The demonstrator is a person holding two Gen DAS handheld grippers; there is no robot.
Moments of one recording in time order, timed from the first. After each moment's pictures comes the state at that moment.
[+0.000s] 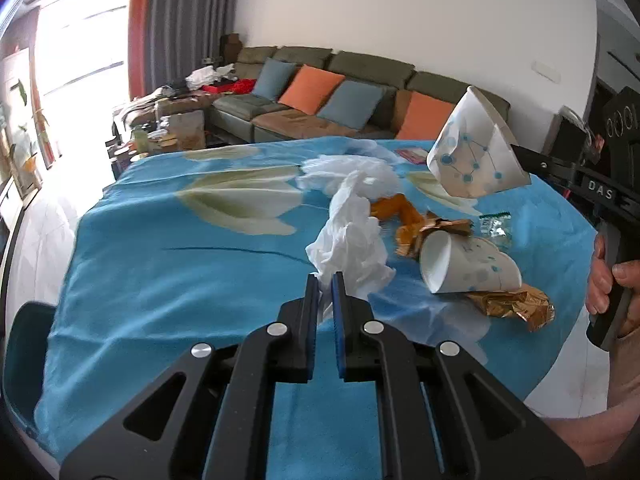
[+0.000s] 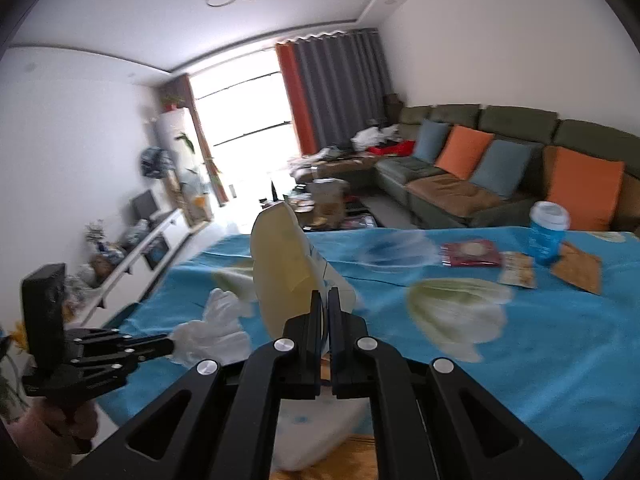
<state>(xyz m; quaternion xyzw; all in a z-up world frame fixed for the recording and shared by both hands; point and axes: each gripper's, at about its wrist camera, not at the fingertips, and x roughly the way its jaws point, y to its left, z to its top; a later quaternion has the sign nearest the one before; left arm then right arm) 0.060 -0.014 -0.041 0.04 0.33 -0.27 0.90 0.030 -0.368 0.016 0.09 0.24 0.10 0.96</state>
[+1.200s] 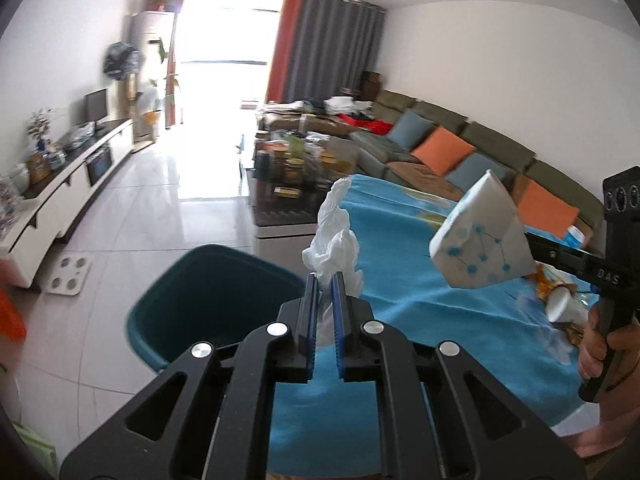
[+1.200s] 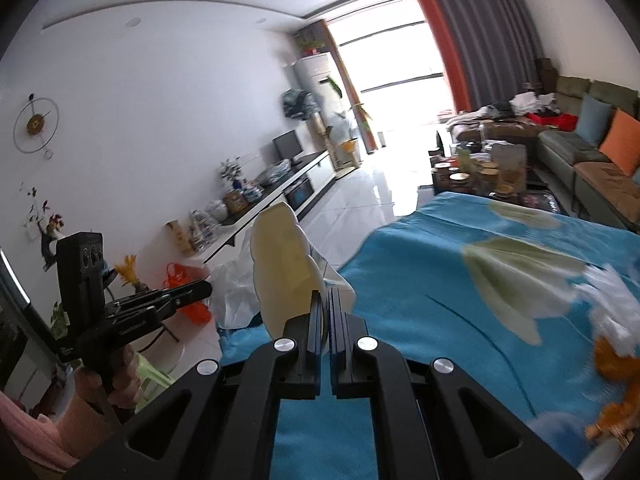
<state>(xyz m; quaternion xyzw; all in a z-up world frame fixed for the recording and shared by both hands) 0.017 0.229 -0.012 -0.08 0.29 -0.05 0.95 0.099 -0.142 0.011 0.06 0.30 0.37 0.88</state>
